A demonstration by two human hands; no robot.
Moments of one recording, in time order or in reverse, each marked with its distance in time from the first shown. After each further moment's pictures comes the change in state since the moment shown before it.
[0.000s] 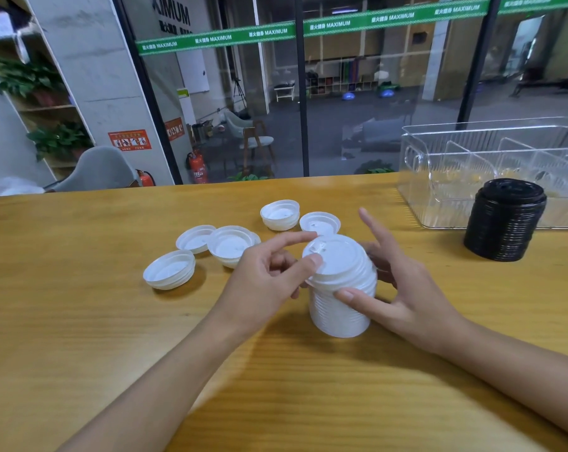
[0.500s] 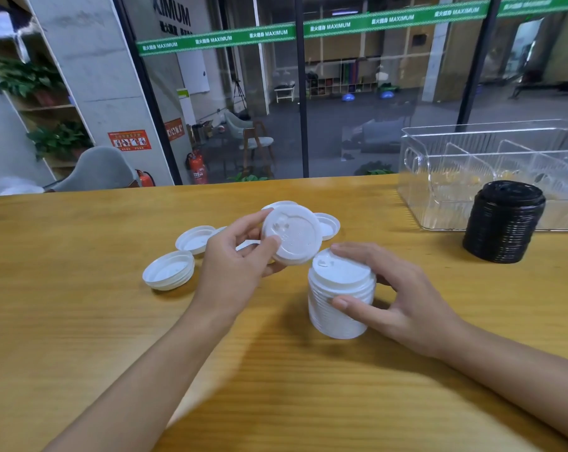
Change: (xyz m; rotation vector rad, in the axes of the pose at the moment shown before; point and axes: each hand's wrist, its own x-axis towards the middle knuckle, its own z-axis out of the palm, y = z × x) left_hand 0.009 0.003 -0.017 -0.143 0.281 0.009; right_hand 0.000 -0.003 0.001 -0.117 0.044 -0.131
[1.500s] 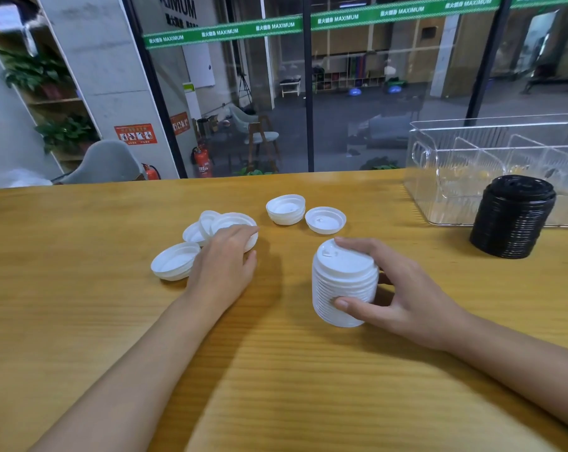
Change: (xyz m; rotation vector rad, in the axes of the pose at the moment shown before) left_hand 0.031 -0.044 -0.045 1.195 -0.035 0.272; right_hand -0.001 -0.001 -0.001 -0.033 -0.127 0.101
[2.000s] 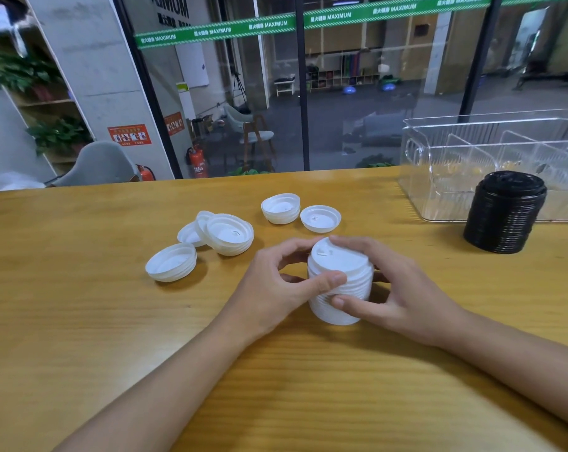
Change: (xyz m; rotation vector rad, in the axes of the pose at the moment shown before) left_hand -0.032 0.075 -0.003 -0.978 -0.238 0.002; right_hand -0.001 -0.001 0.000 0.009 0.026 -0.036
